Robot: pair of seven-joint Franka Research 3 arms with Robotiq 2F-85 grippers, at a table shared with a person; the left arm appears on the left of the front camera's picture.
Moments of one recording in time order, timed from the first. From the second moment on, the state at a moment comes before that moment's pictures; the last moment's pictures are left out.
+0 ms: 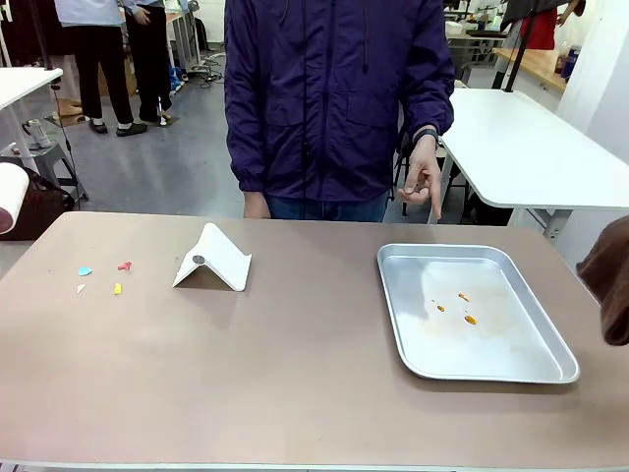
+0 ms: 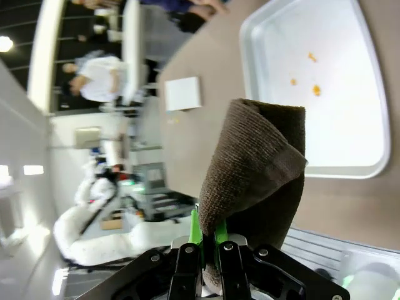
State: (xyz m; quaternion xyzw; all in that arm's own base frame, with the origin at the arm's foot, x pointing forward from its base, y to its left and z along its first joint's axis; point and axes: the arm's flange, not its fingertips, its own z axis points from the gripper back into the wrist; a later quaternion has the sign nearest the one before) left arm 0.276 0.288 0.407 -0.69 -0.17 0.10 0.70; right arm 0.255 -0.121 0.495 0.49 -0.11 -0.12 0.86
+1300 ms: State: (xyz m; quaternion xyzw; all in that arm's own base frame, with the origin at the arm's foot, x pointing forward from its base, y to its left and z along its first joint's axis) left arm 0.276 0.288 0.408 -0.69 -0.17 0.10 0.70; right arm 0.466 -0.003 0.396 0.02 -0.02 0.00 1.00
